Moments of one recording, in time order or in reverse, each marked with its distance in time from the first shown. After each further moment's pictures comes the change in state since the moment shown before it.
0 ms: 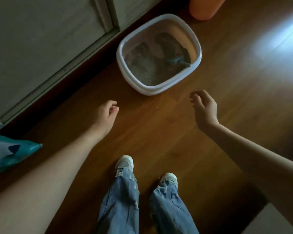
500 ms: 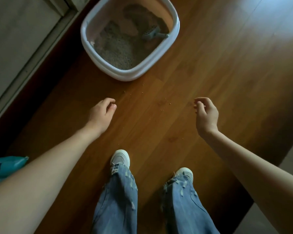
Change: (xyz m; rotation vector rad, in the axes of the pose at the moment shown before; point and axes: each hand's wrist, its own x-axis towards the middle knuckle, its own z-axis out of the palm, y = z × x) left_hand 0.019 0.011 0.079 0.148 -0.176 0.140; right_hand -0.042 0.128 -0.023 0.041 0.241 0.266
